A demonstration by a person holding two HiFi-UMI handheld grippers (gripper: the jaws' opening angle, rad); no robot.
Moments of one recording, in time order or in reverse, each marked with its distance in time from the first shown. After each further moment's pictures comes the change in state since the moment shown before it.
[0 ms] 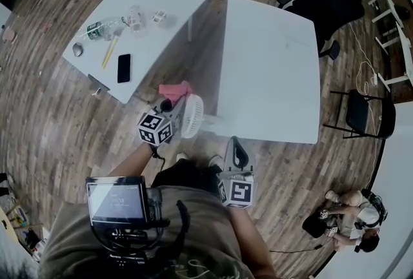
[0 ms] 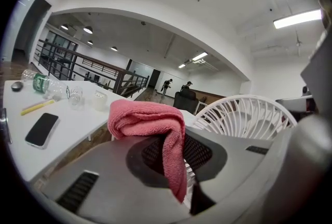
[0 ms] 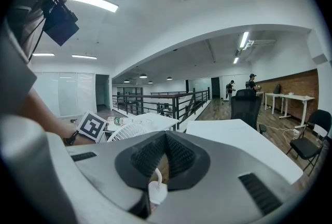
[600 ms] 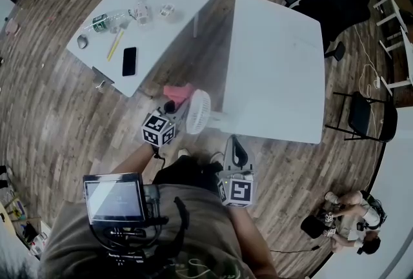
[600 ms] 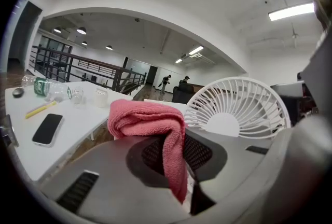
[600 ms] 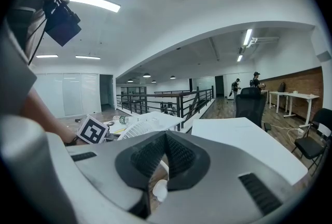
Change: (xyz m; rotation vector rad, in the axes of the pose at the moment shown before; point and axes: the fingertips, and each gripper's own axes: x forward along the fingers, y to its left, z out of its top) left arm -0.017 0.000 -0.029 0.073 0.059 -0.011; right arm 0.001 0.024 -0.008 -0.003 0.013 0.043
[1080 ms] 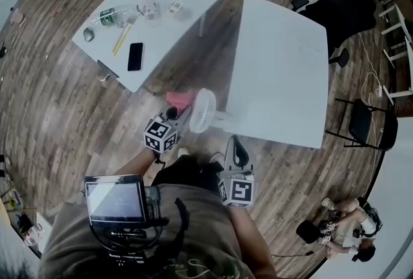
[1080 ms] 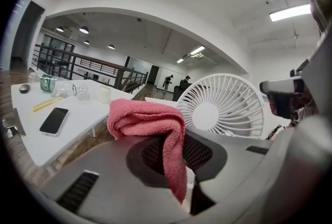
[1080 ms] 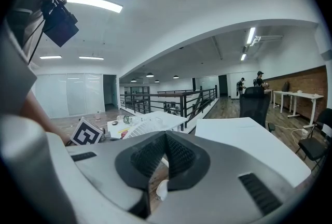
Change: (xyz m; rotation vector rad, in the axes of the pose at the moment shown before) left arm -0.024 -0.014 -0.017 -0.019 0.004 0.016; right arm 0.000 0.008 0.001 -0.005 0.003 0.042
